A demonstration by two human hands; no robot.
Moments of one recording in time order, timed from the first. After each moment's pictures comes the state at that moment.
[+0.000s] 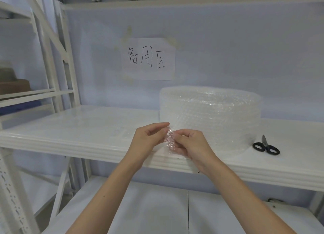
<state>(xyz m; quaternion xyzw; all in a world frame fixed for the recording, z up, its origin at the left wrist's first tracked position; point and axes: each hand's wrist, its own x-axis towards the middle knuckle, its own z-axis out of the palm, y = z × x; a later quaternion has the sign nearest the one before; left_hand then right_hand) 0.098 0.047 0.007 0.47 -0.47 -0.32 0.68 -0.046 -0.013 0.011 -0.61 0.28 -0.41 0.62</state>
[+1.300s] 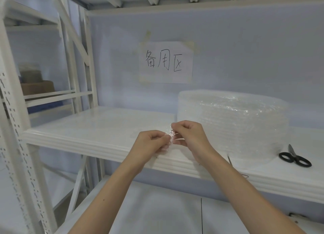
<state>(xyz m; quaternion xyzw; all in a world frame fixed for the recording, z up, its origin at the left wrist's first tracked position) 0.145 0.066 0.005 0.55 -0.47 -0.29 0.63 0.018 -0.017 0.031 -0.65 0.26 -0.44 0.57</state>
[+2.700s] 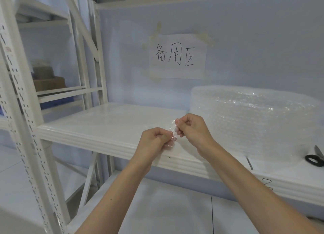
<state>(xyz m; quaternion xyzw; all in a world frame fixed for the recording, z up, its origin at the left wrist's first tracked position) 0.162 0.066 0.002 0.55 -0.39 -0.30 0.67 0.057 -0.036 0.024 -0.73 0.28 -0.44 0.44</state>
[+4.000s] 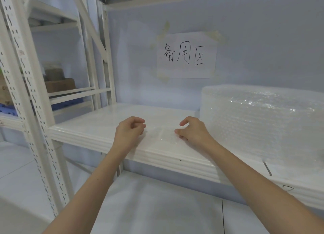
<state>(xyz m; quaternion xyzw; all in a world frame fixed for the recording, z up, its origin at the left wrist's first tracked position) 0.262 0.074 0.005 0.68 -0.38 -0.08 0.62 0.092 -0.068 0.011 -0.80 0.37 -0.32 0.35</state>
